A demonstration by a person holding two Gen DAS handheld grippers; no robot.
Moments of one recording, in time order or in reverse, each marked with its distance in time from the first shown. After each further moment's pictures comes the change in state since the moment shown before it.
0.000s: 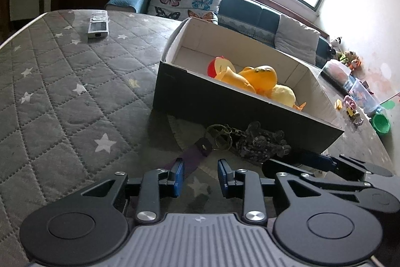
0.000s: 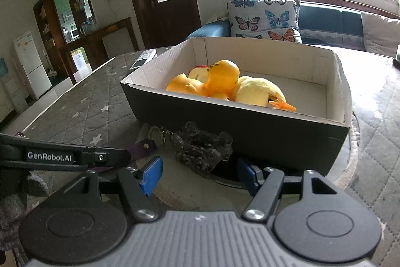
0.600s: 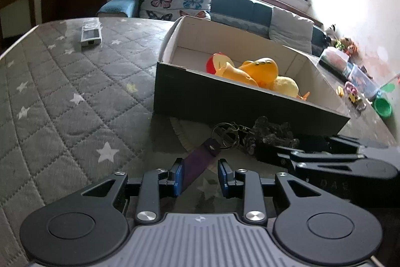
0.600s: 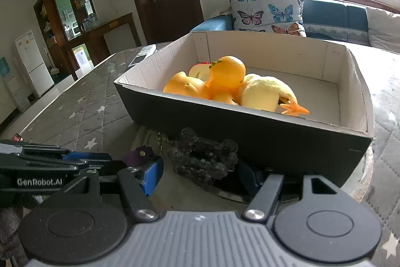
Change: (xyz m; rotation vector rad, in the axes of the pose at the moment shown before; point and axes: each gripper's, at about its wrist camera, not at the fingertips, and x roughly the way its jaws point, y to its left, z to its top) left arm 0.007 0.002 0.000 0.095 -0.002 0.010; right arm 0.025 -0.003 0.009 0.010 0.027 0.020
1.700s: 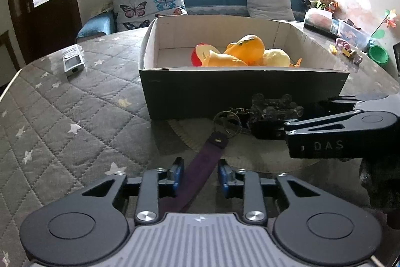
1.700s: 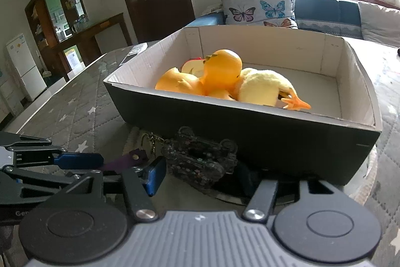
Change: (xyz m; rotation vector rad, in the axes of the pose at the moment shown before) left arm 0.008 -0.008 -0.002 0.263 0.027 0.030; right arm 0.011 0.002 -0.002 0.029 0.005 -0.037
